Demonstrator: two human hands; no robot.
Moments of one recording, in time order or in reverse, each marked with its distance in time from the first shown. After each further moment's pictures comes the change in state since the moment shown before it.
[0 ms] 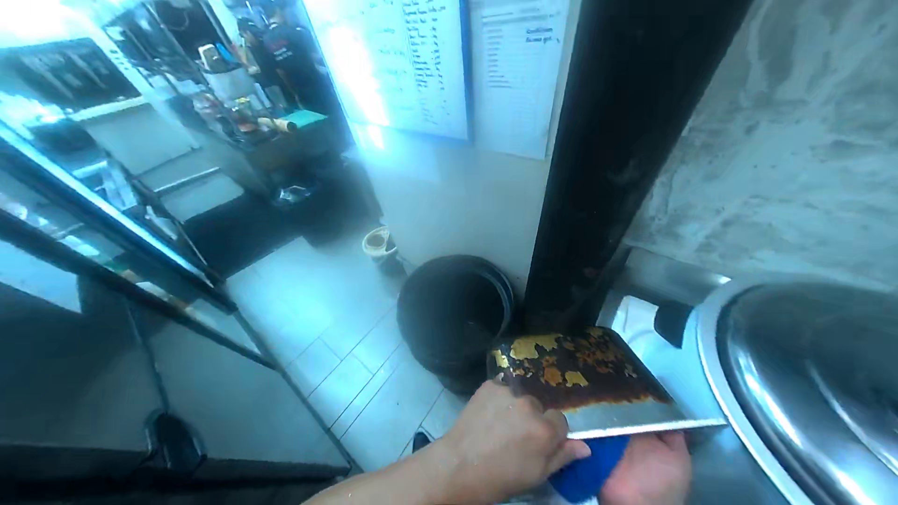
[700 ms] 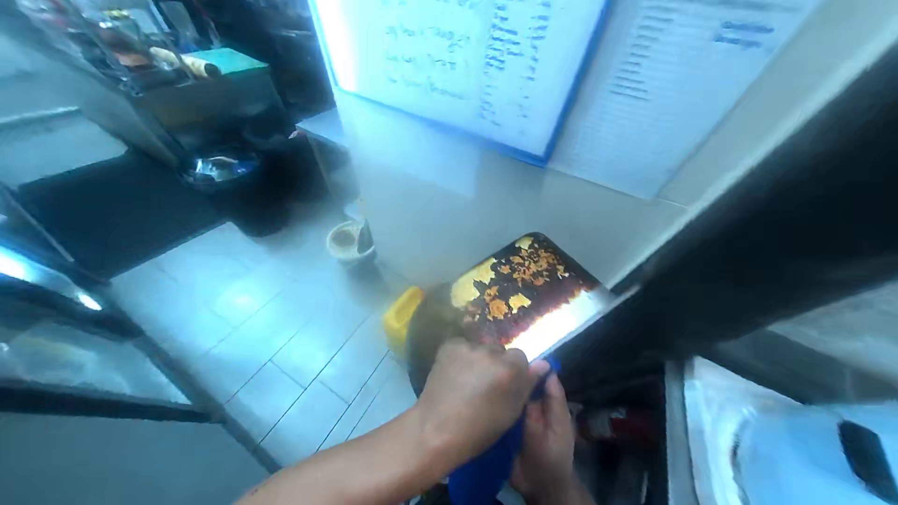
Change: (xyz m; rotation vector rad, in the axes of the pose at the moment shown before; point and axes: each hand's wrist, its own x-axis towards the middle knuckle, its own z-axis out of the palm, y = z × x) left_hand -0.029 -0.336 -0.075 -0.032 0.268 -0.228; right_hand 0.087 0.335 0.150 -0.322 -0.474 0.224
